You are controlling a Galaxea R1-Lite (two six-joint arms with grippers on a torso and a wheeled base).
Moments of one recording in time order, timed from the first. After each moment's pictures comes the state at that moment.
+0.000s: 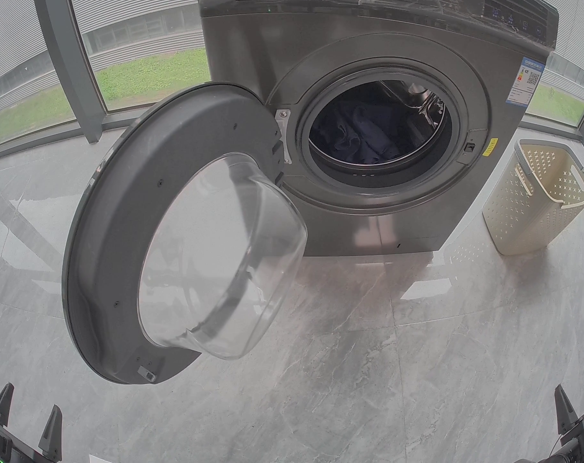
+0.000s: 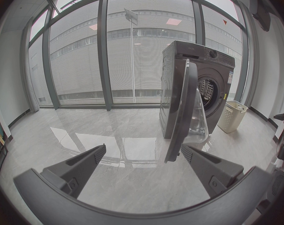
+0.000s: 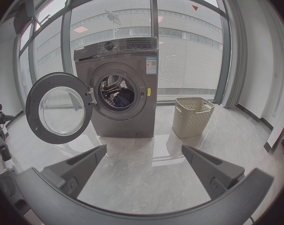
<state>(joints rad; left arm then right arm) 0.00 0.01 -0.02 0.00 0.04 -0.01 0.00 0.01 -0.02 0.00 -0.02 0.01</state>
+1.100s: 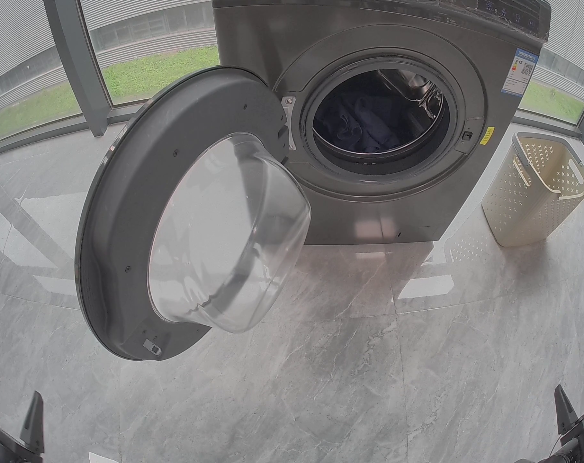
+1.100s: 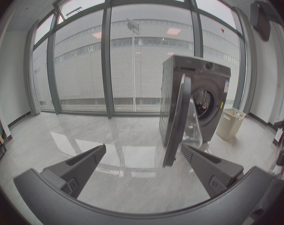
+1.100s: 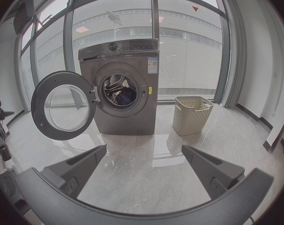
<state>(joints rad) 0.01 0.02 -0.07 -0.05 0.03 -0.02 0.00 0.02 -0.02 0.00 -0.02 0.01</state>
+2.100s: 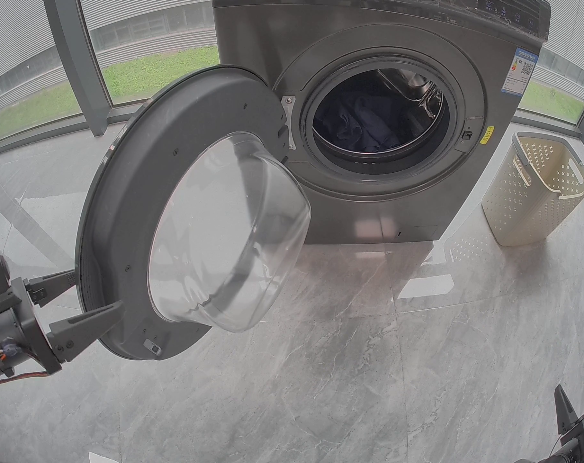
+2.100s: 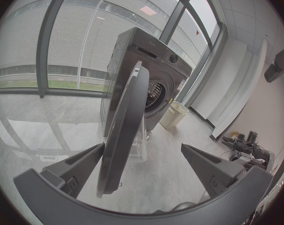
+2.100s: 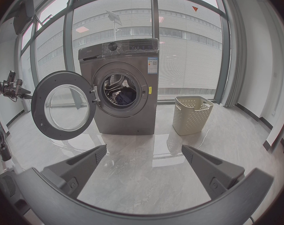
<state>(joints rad) -0.21 0.94 -0.43 -0.38 -0.42 -0.11 0.00 0.02 -0.02 0.00 -0.02 0.01</state>
